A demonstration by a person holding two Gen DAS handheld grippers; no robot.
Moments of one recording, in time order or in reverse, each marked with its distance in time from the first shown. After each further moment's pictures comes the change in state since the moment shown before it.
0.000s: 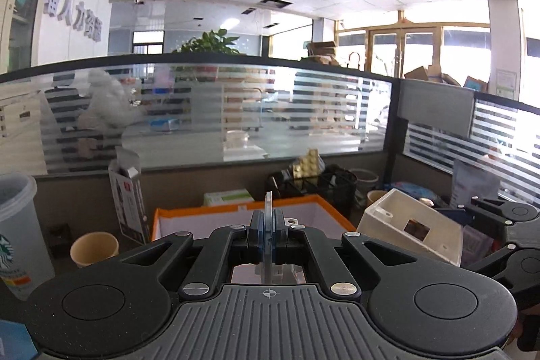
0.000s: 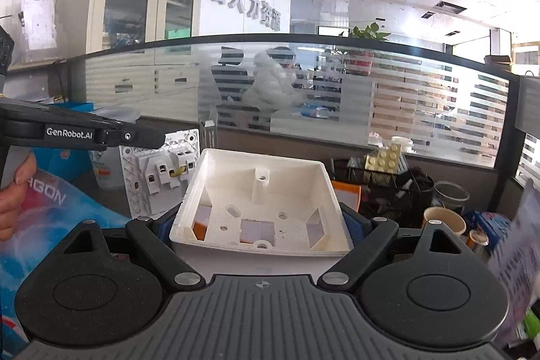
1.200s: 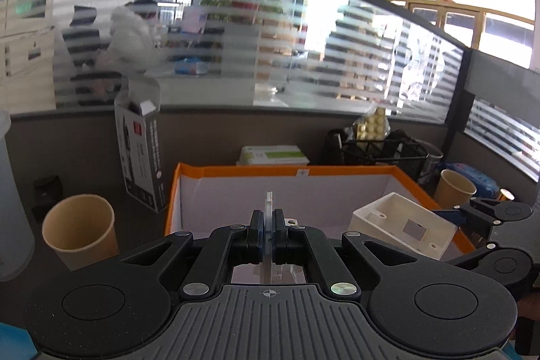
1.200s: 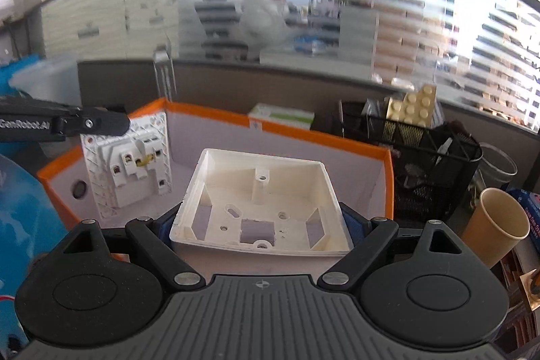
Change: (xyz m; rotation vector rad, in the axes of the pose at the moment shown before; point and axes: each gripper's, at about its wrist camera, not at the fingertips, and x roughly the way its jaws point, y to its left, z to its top) left arm 0.116 0.066 -0.031 -0.120 0.172 0.066; right arm 0.165 -0.028 -0.011 0.004 0.275 -0.043
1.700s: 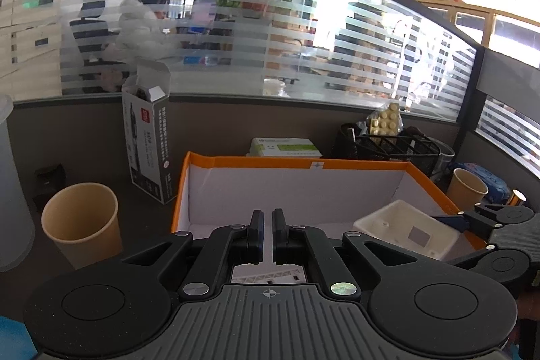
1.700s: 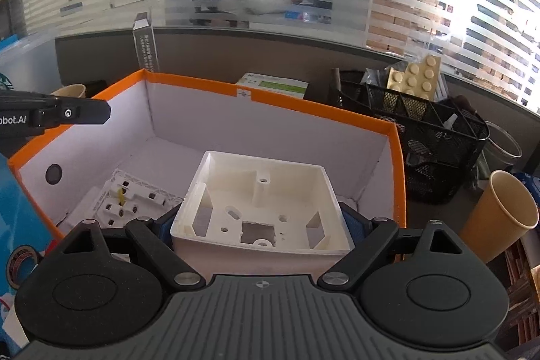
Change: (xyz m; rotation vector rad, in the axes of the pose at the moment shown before) left arm 0.007 0.006 -0.003 -0.025 0.014 0.027; right arm 0.020 -0.003 -0.001 0.036 0.074 -0.015
